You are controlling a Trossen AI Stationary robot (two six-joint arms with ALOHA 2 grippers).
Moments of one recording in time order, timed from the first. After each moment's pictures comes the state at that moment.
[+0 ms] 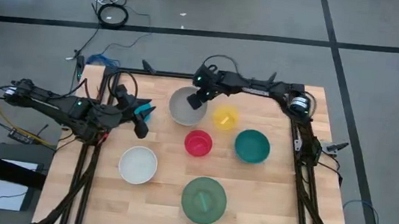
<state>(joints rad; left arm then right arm) -0.24 0.82 0.80 -0.44 -0.86 -0.29 -0.42 2.10 1.72 -0.63 0.04 0.34</state>
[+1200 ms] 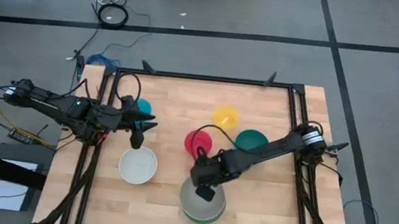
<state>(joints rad) -0.24 0.81 0.80 -0.49 -0.52 -0.51 0.36 2.00 1.72 -1.06 0.10 0.80</state>
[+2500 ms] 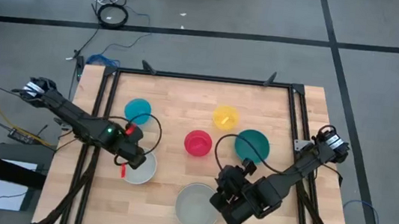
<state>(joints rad) -0.39 1.22 0.80 -1.05 -0.26 -1.20 0.65 1.85 1.72 -1.21 0.73 1.20</state>
